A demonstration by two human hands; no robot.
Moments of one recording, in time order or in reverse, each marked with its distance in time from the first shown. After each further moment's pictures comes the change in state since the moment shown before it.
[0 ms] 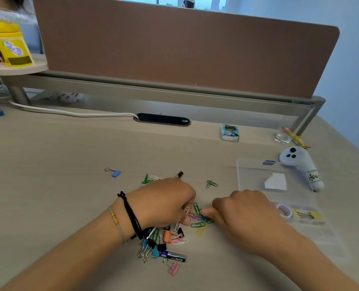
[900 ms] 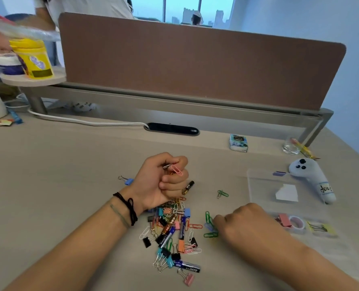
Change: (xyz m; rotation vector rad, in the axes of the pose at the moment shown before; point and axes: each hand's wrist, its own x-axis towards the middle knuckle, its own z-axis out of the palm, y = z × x) left_hand 0.011 -0.063 -0.006 -1.964 -0.111 0.373; right_hand 0.008 -0.004 0.014 -0.315 0.175 -0.292
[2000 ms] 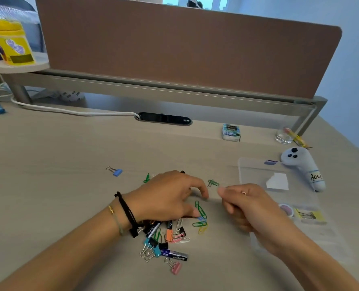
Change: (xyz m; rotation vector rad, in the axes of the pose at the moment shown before) left_hand 0.001 -0.029 0.040 1.816 0.138 -0.074; right_hand -0.010 0.010 -0.009 1.777 0.050 0.767
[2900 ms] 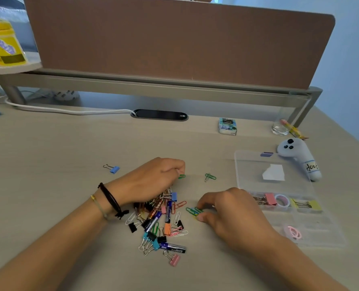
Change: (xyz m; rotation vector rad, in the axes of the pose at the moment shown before) left_hand -0.004 -0.022 -0.015 -0.338 0.068 -0.001; right_hand 0.002 0.021 0.021 -1.086 0.063 -0.348
